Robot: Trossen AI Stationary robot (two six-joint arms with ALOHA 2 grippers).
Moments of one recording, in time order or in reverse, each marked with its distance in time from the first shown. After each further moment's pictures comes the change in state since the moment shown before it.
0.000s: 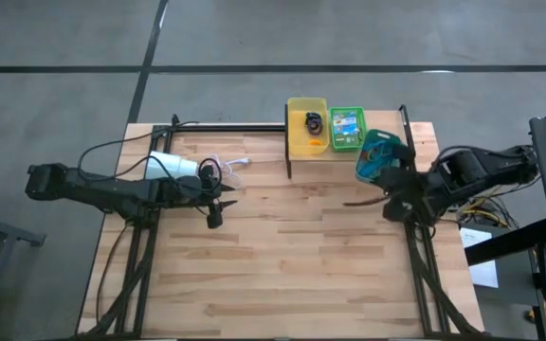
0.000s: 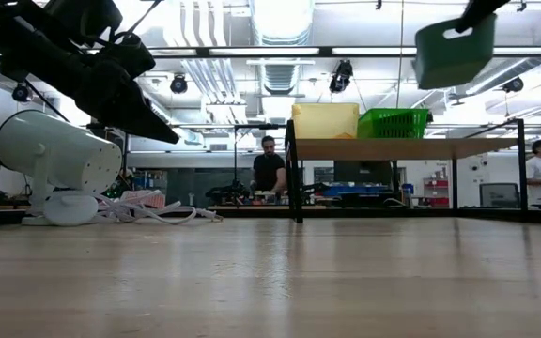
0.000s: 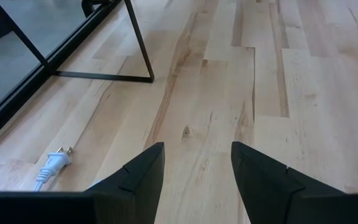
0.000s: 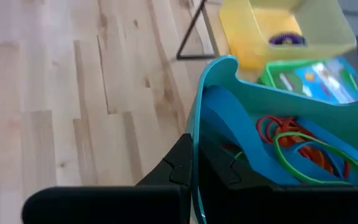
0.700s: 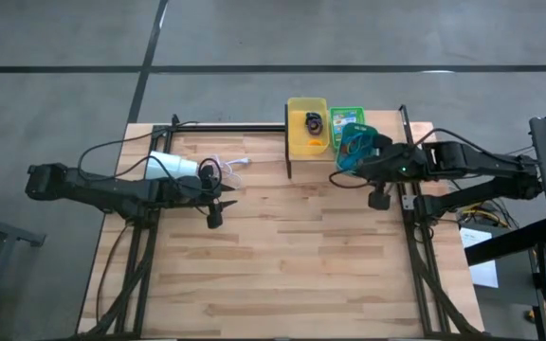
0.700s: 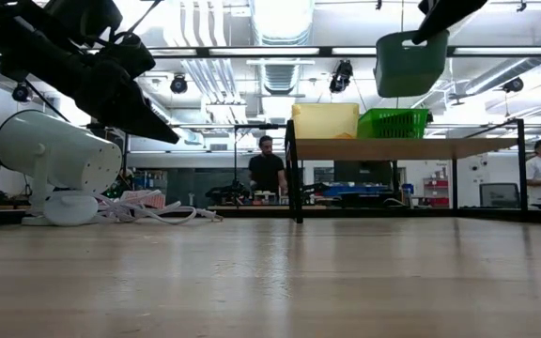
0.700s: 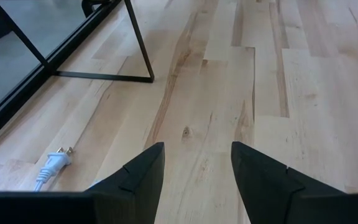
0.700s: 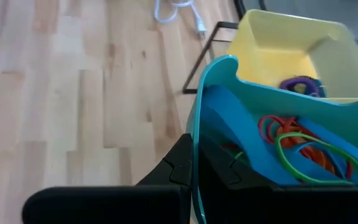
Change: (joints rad) left arm 0.000 0.000 0.000 0.000 0.000 0.000; right arm -0.339 0.016 -0.069 0.328 -0.276 -0.402
